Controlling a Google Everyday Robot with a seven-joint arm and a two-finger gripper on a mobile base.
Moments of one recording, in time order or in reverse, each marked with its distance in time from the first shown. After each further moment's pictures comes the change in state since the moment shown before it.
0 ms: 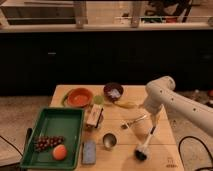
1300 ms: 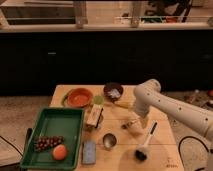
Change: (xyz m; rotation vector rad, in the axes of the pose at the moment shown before) arm -0.053 -0.031 0.030 -0.018 -0.040 -0.012
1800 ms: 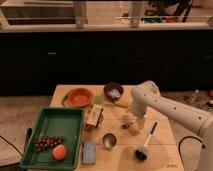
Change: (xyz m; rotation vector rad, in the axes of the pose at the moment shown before) arm -0.011 -0.009 0.021 -0.011 -0.037 0.025
